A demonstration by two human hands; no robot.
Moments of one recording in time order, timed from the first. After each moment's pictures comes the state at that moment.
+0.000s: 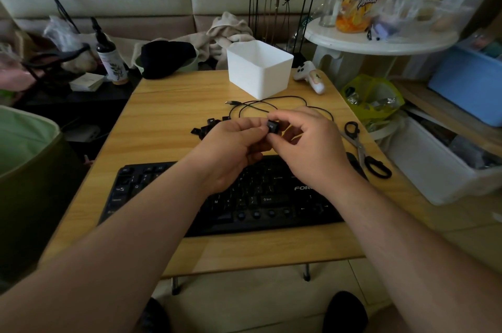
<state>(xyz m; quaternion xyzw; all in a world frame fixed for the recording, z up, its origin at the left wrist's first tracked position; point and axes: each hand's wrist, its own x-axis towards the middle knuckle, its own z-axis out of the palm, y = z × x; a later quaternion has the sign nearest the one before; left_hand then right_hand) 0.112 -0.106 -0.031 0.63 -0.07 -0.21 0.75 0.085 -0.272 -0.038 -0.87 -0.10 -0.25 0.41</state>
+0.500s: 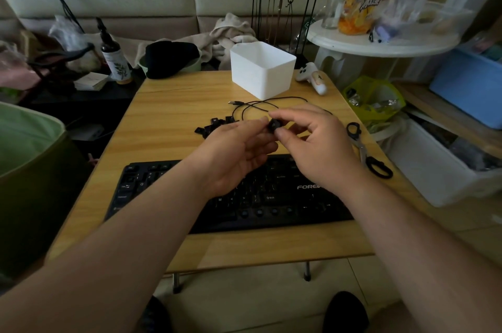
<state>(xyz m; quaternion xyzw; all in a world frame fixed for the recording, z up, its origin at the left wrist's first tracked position) 0.100 -0.101 -0.025 0.58 -0.01 -0.24 0.78 0.079 -0.275 -0.030 -0.85 -0.13 -0.21 0.46</state>
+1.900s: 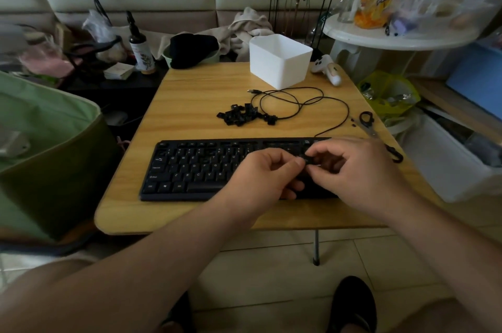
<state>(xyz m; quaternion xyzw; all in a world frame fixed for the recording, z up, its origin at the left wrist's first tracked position) 0.016 -0.097 -0.052 0.70 -0.08 -0.19 0.69 -0.003 -0.294 -0.034 -0.92 -0.15 -0.18 0.30</state>
